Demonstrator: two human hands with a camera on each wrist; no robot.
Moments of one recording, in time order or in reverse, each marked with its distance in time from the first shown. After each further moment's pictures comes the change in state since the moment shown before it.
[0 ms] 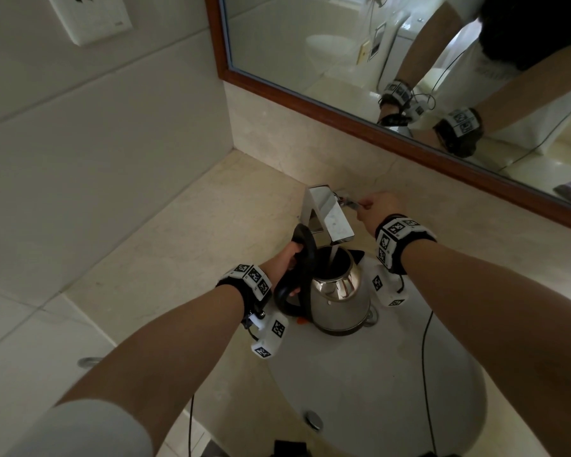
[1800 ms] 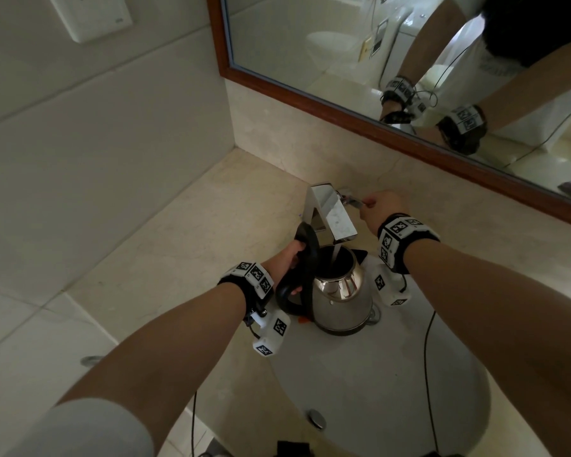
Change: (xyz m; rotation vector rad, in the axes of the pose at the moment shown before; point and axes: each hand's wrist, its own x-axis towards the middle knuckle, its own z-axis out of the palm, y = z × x) left_hand -0.002 0.002 -0.001 0.027 0.016 -0.013; right_hand 0.002 0.002 0.003 -0.013 0.004 0.002
